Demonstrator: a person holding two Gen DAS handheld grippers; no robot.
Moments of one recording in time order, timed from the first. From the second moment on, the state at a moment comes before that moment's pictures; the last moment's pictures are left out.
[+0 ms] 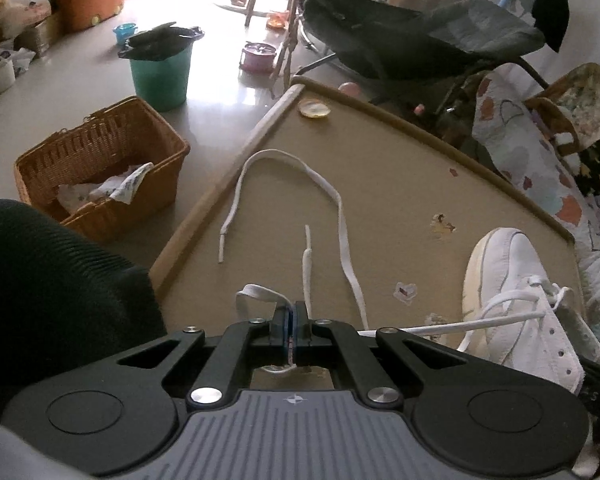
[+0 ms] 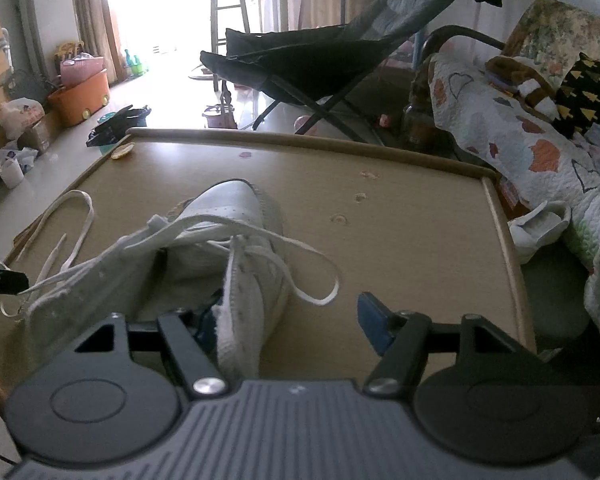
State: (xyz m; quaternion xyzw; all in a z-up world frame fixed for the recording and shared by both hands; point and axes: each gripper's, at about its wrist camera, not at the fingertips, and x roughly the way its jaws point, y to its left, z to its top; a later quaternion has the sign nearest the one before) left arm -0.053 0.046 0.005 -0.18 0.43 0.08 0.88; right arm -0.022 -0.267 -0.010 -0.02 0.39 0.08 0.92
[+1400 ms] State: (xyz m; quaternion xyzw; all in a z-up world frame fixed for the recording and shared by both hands) left arm -0.086 -0.055 0.030 0.04 0.31 -0.20 0.93; right arm -0.024 -0.267 -0.011 -0.01 0.39 0.08 0.92
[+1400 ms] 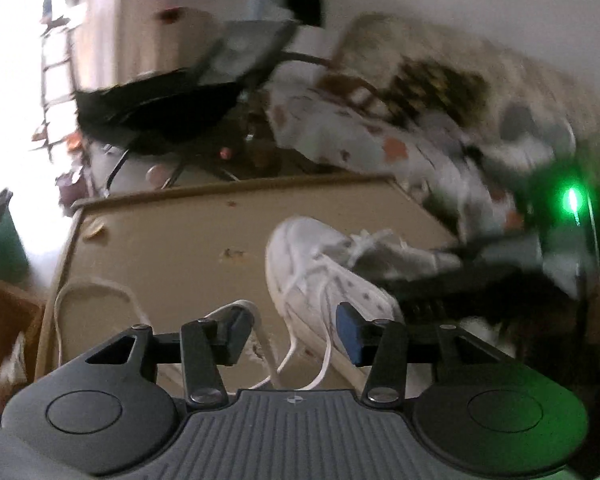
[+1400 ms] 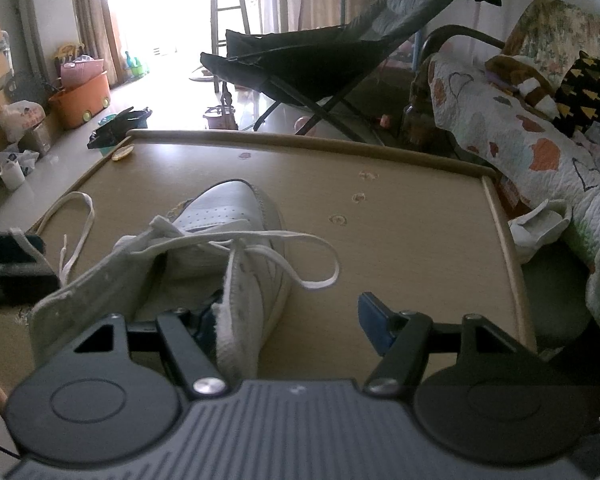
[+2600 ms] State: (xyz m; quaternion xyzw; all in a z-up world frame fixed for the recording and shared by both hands) left arm -0.027 -0.071 0.049 0.27 0.31 -0.35 0.84; right arm -0.023 -0.269 -0.013 0.00 0.39 0.08 0.92
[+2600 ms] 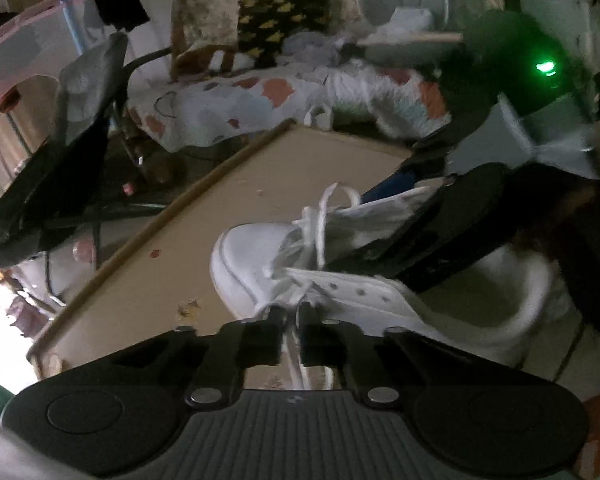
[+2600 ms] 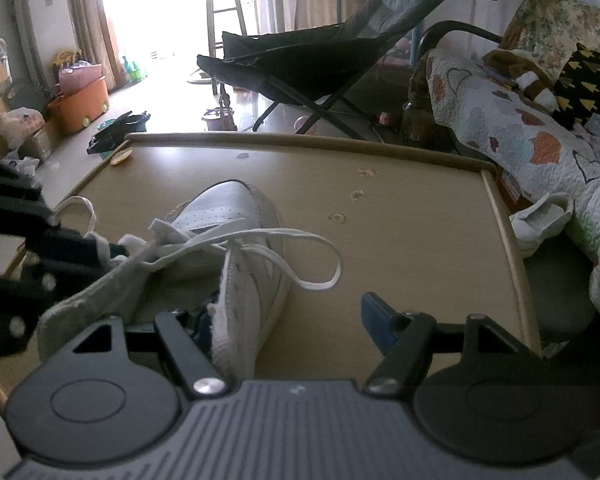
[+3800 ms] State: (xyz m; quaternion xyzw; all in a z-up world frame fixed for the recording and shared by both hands) left arm -0.061 -0.056 0.029 0.18 0.34 -0.21 0.90; right arm -0.023 -0.271 -0.012 0.00 0.39 0.08 0.92
